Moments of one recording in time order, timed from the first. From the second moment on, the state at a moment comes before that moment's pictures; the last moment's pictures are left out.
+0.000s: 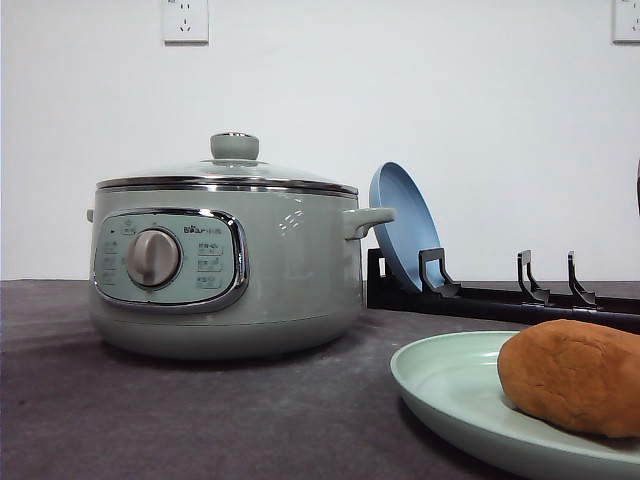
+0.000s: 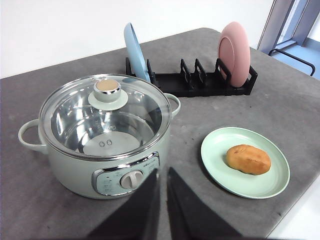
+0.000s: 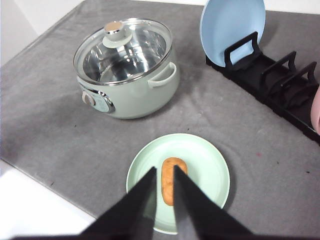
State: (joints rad) left_arx -0.48 0.47 1.10 -0.97 0.21 0.01; right_arx 0.59 0.48 1.31 -1.31 -0.02 0.24
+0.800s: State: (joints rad) left_arx -0.32 0.43 1.06 -0.94 0.22 0.01; right_arx 0.59 0.48 1.31 -1.31 -0.02 0.24
